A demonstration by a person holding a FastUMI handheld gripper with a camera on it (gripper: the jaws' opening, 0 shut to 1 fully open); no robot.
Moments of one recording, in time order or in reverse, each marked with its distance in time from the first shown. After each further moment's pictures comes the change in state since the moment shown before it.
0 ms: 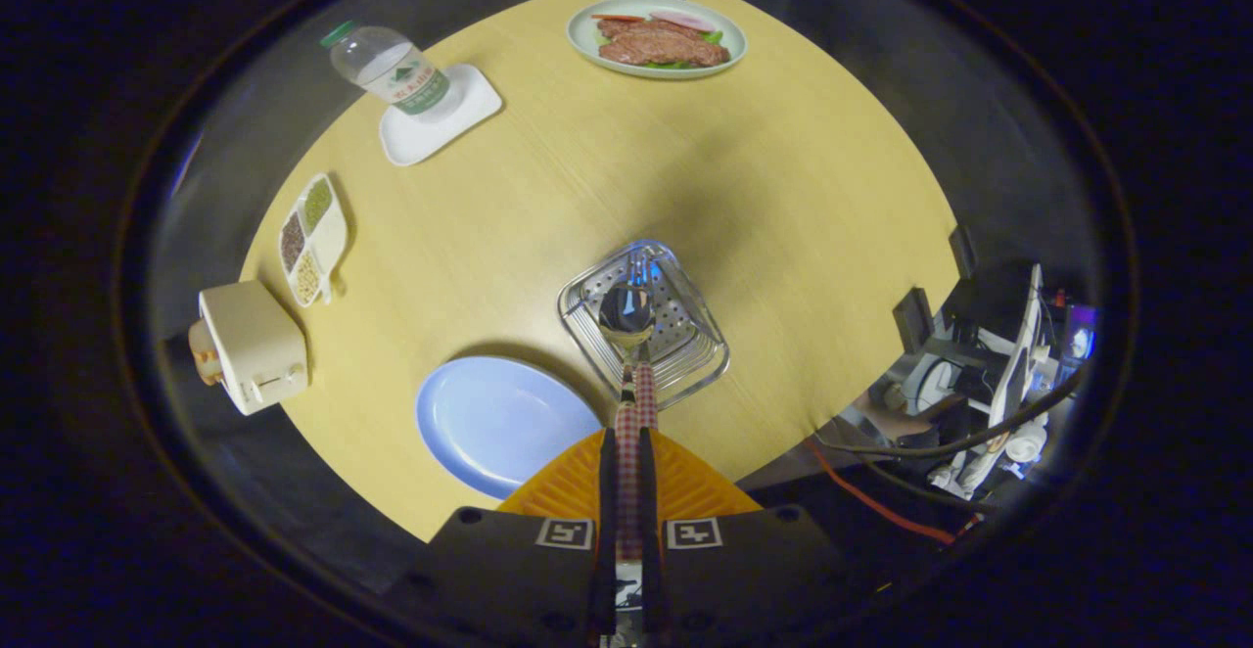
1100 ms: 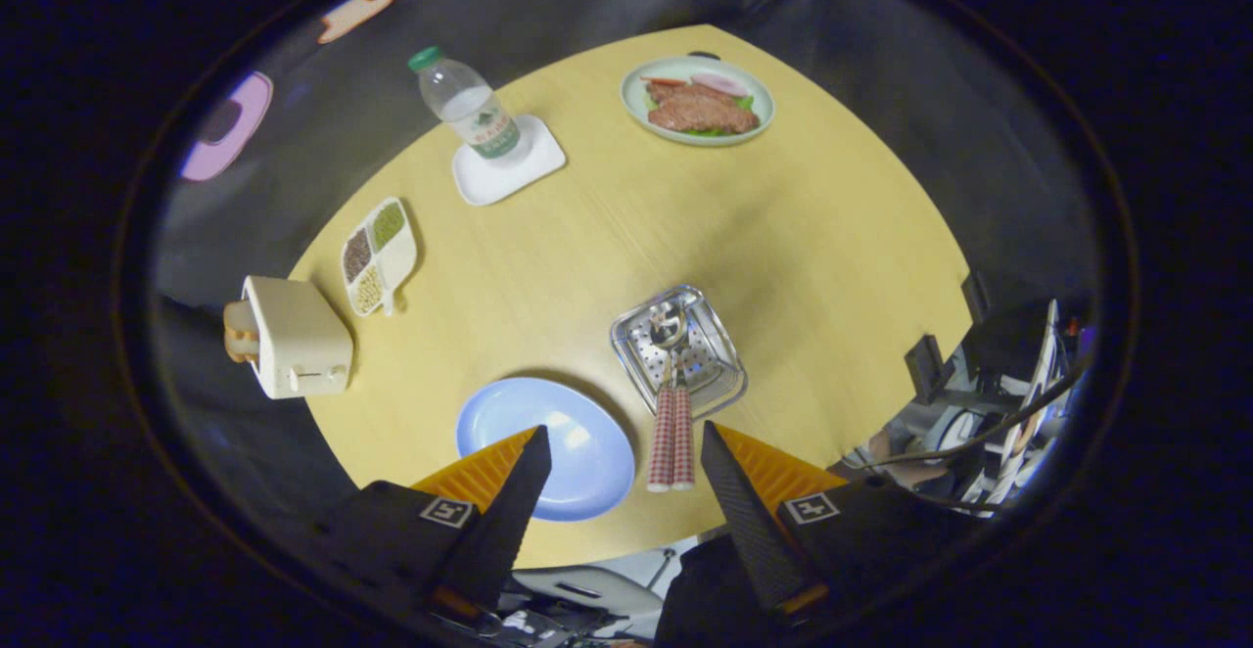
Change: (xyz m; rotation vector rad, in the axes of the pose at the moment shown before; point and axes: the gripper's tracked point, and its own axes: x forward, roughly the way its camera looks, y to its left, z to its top) arm -0.044 0.018 0.005 -0.128 -0.298 0.099
